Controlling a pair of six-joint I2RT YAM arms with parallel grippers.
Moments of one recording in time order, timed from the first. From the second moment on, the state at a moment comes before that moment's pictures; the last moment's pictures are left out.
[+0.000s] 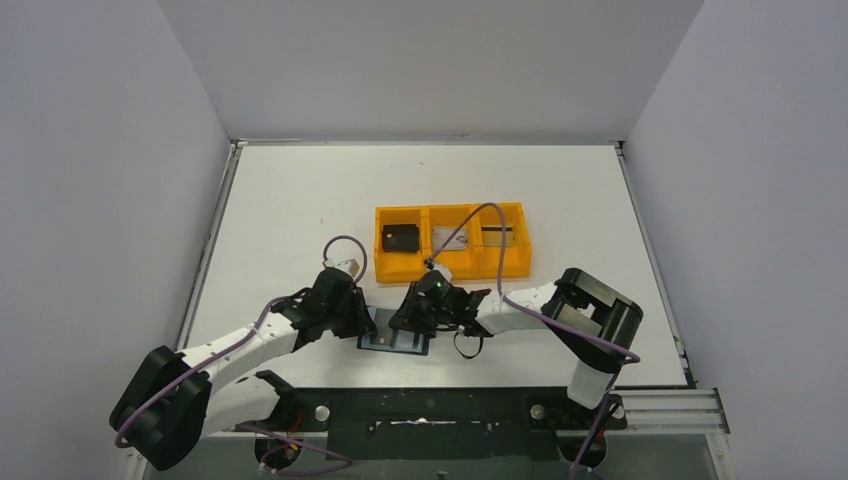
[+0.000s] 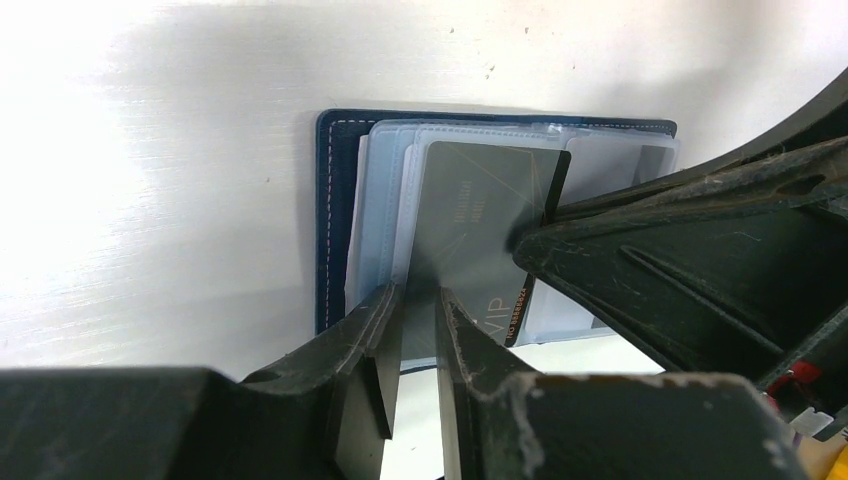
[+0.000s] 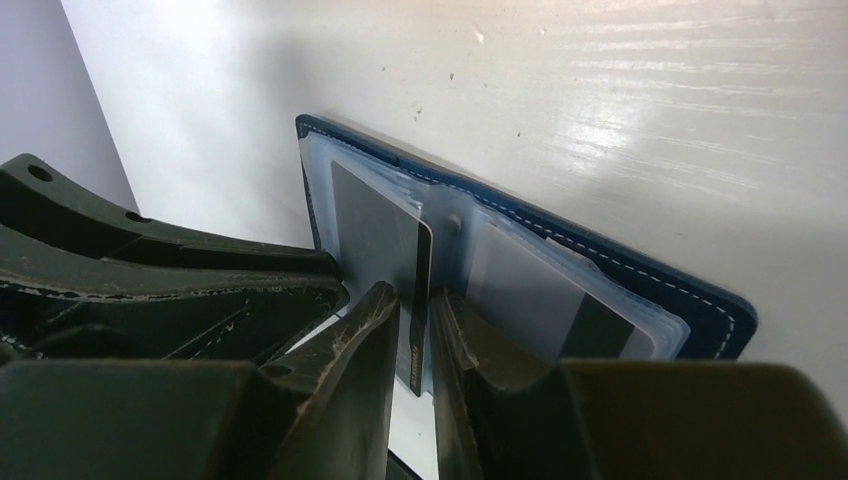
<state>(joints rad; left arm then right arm) -0.61 1.12 0.42 -0.25 0.10 -0.75 1.00 1.74 0.77 0.22 -0.07 1.18</state>
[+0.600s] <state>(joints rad) -0.61 1.12 0.42 -0.26 0.07 -0.76 0.99 1.71 0.72 0.28 -0.10 1.18</state>
